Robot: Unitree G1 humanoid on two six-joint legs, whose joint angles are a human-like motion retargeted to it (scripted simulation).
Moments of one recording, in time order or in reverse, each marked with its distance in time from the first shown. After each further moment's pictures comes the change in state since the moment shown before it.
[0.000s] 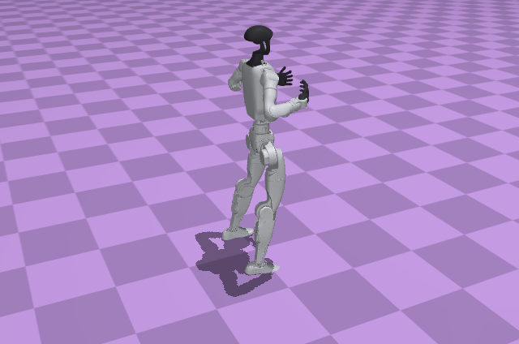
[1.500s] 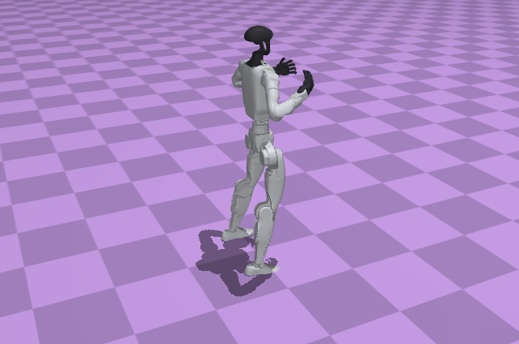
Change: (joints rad) left arm -0.240 0.110 -0.111 -0.082 0.200 -0.211 0.327; right arm -0.083 -0.050 -0.031 -0.102 -0.119 -0.160 -0.342; waist 0.016 0.000 0.035; left_leg 0.027 -0.026 -0.013 -0.003 -0.008 0.012; right_leg 0.038 -0.031 -0.012 -0.007 -0.011 0.000
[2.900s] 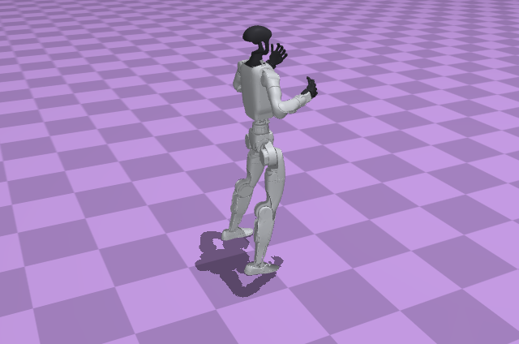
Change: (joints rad) left arm -0.052 -0.160 0.092 -0.207 -0.311 -0.049 -0.014; right arm -0.039 -0.110 0.095 0.137 -0.096 0.044 -0.010; waist 0.032 -0.001 -0.014; left_leg -0.002 0.013 0.000 0.005 -0.003 -0.007; right_leg -0.002 0.014 0.001 0.001 0.004 0.000
